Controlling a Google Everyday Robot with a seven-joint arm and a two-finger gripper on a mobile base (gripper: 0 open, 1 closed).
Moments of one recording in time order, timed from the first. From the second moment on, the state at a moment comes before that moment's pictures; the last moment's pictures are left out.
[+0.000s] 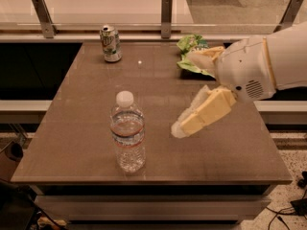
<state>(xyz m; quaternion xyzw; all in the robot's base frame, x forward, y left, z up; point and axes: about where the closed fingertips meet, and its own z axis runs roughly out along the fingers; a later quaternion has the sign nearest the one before) 0.436 -0.057 0.975 -0.56 0.68 0.23 0.41</state>
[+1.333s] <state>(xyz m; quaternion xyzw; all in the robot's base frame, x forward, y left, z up) 0.444 -0.031 0.949 -0.53 0.64 0.31 0.46</state>
